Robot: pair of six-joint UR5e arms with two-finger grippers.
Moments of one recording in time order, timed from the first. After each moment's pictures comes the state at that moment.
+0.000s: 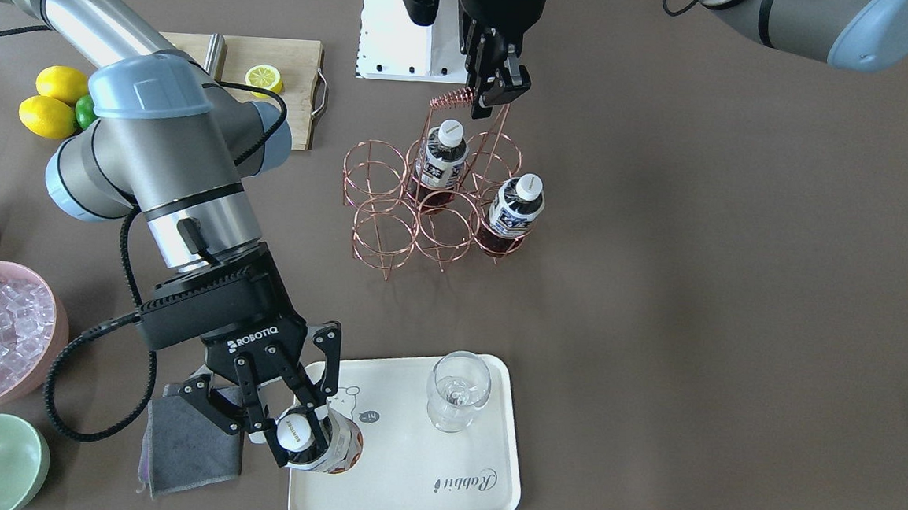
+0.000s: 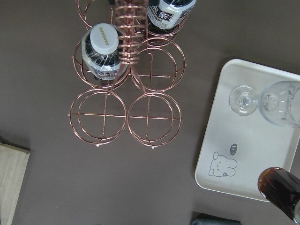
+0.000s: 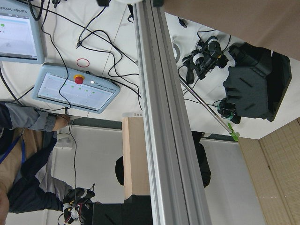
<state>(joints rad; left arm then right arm) -0.74 -2.57 -1.92 -1.01 -2.03 0.20 0.87 -0.73 1.24 -0.66 1.54 0.78</state>
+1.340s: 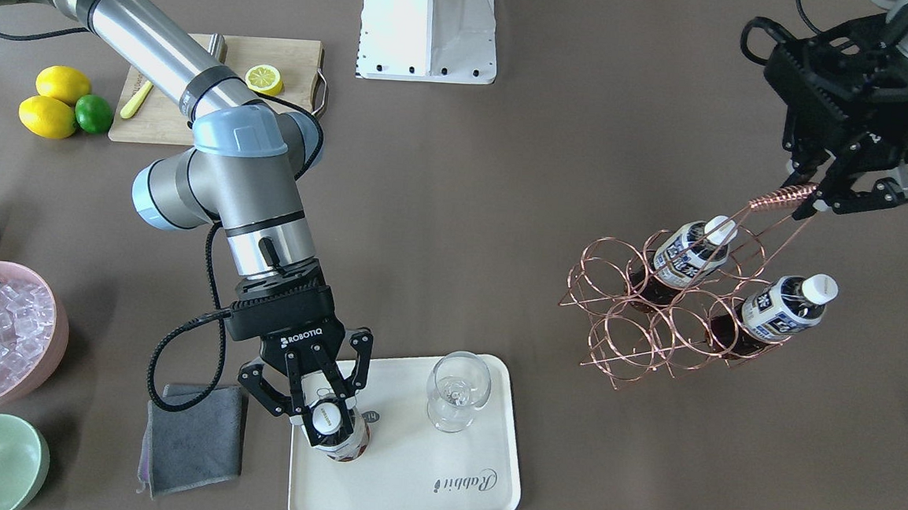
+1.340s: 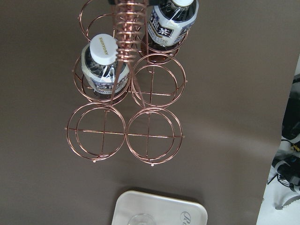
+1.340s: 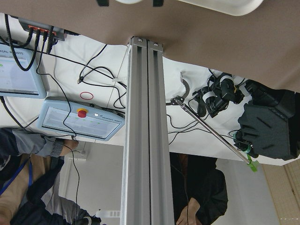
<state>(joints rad) -1.20 -2.26 -1.94 -0.97 -2.19 0.71 0.75 -0.74 1.15 -0.60 1.36 0.78</state>
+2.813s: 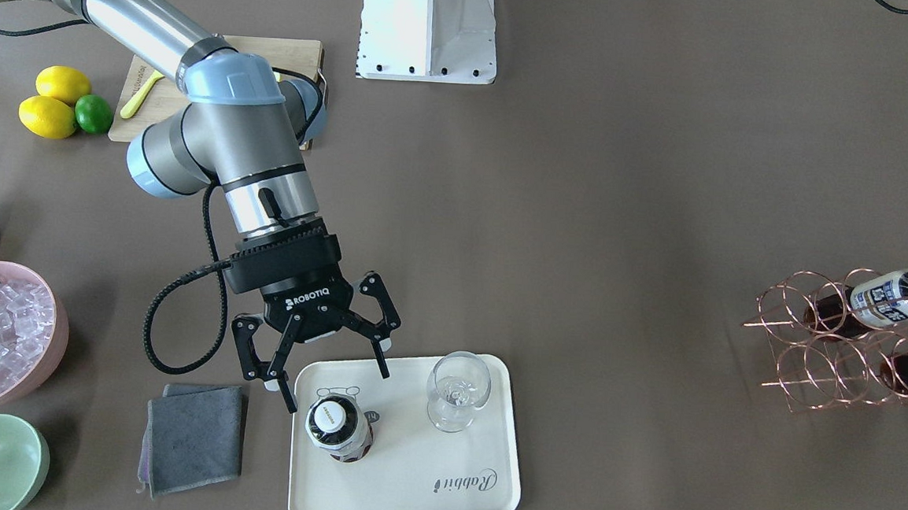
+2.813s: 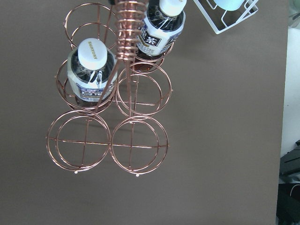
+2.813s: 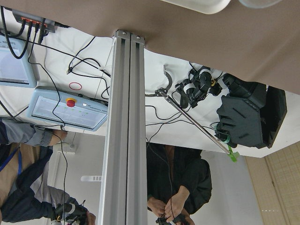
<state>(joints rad) -1.45 -2.04 -1.70 -1.16 -2.17 1.21 0.76 -0.79 1.34 -0.70 1.40 0.76</state>
